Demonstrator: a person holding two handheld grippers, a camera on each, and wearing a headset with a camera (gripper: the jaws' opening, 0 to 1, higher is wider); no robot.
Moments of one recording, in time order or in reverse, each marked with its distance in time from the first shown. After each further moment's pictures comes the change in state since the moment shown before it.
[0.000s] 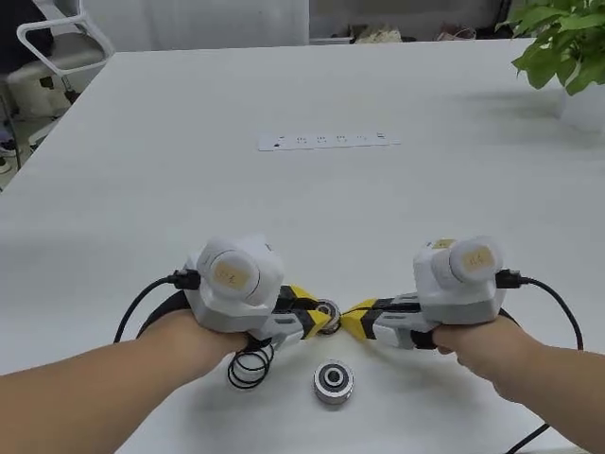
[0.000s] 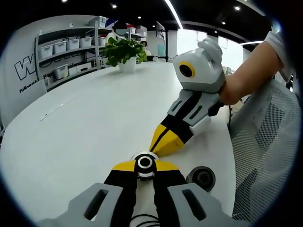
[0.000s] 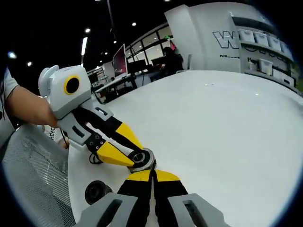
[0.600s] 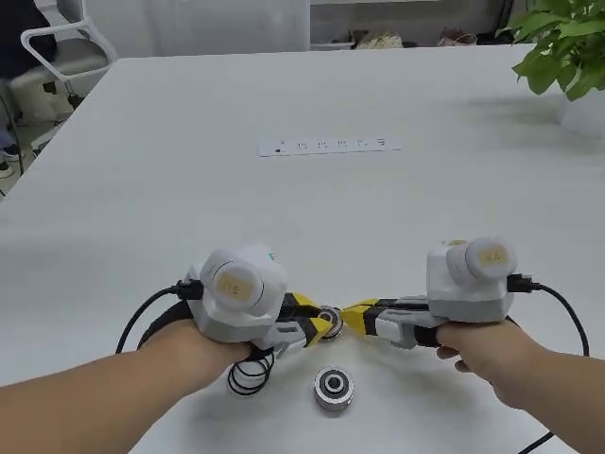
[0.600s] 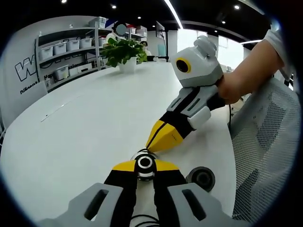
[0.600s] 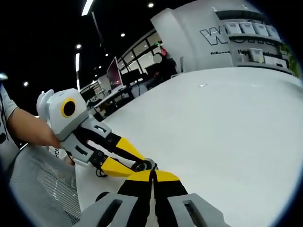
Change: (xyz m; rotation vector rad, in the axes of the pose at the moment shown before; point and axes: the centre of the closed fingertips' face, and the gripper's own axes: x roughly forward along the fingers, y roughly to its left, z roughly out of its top) left arm -0.001 -0.003 0.000 0.007 -0.004 0.012; right arm -0.002 0.004 0.011 0.127 -0.063 0.030
